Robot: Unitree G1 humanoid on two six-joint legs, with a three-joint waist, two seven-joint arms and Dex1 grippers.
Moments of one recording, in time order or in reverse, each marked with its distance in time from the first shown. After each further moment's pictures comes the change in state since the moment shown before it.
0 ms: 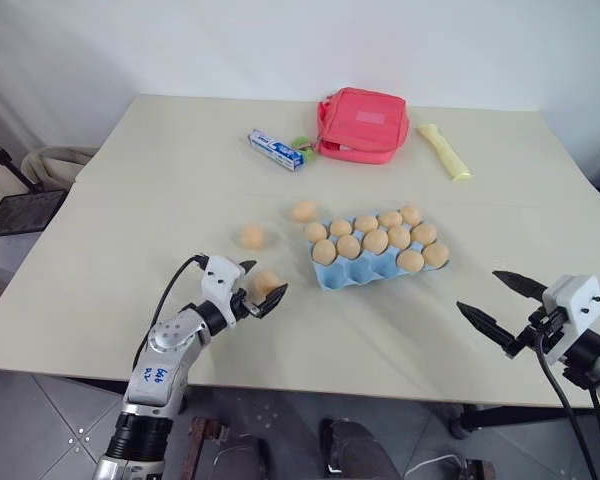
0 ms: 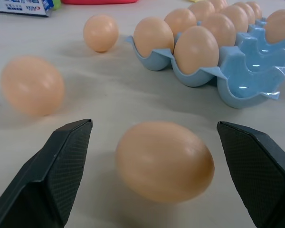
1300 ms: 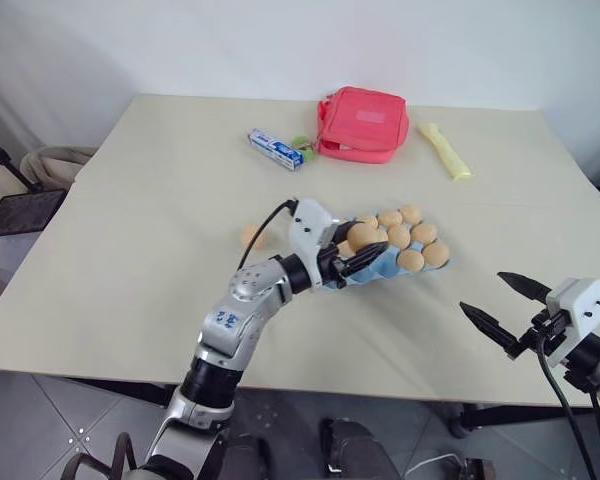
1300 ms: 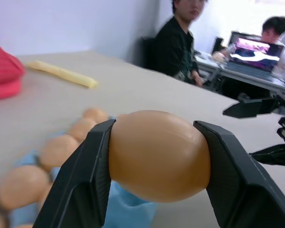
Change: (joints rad) left arm -0.395 -0.295 -0.204 0.070 -0.072 0.186 0.006; right arm 0.010 0.023 -0.009 0.006 -0.001 -0.030 -0.028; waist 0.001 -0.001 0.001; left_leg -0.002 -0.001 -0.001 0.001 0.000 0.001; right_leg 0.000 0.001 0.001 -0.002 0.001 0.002
